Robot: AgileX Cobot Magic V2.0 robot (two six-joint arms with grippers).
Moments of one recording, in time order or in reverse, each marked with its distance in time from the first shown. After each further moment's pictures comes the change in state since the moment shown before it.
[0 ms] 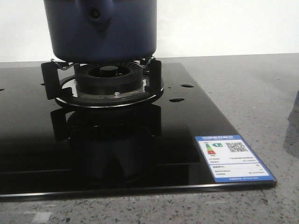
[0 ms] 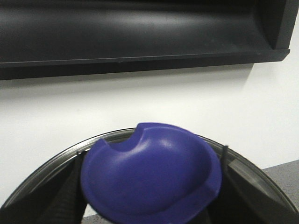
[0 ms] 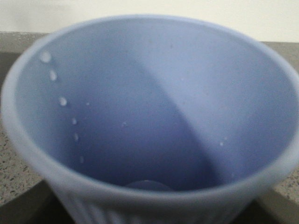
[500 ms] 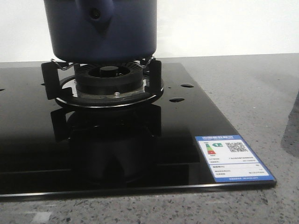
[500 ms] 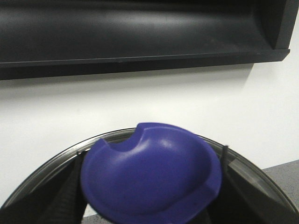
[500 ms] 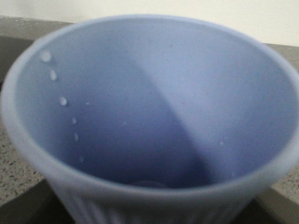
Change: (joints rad) left arm 0.000 0.000 0.000 0.000 0.000 0.000; right arm 0.000 0.000 -0.002 -0.040 0.015 -0.045
